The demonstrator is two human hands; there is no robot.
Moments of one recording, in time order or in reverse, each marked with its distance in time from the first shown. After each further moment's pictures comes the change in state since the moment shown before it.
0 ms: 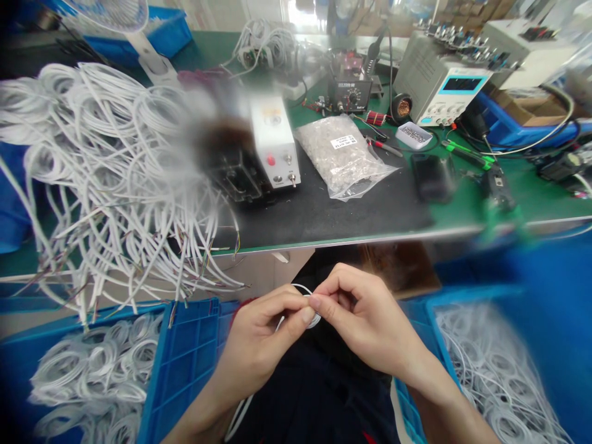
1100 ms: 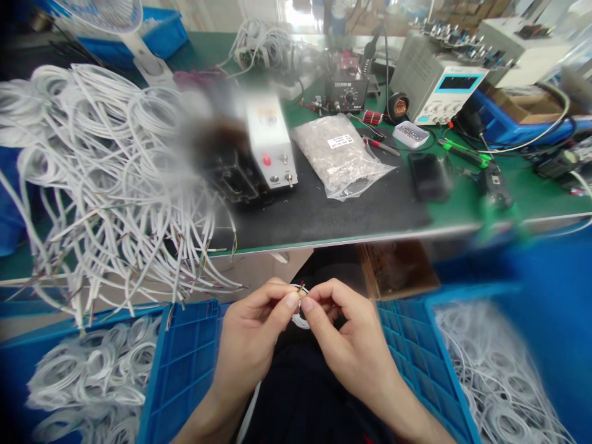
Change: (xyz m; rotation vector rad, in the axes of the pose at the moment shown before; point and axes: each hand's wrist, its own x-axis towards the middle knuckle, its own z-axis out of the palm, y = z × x) left_hand 0.000 -0.006 0.009 -0.131 0.215 -0.081; right_hand -0.018 0.006 0.038 0.162 0.209 -0.005
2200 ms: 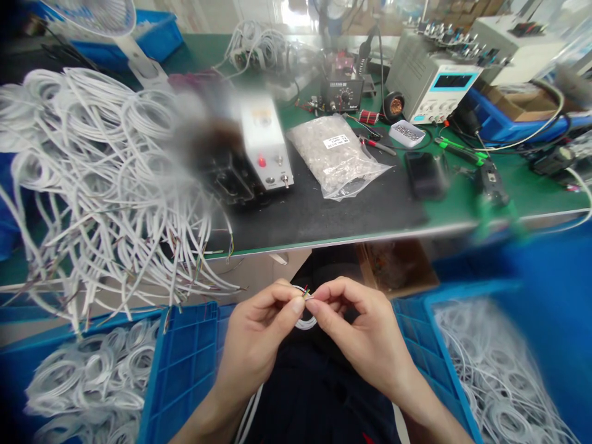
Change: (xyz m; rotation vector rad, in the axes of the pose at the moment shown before) left_hand 0.001 0.002 0.006 -0.106 -0.084 -0.021; right_hand 0.004 0.001 -0.023 -0.090 0.020 -0.046
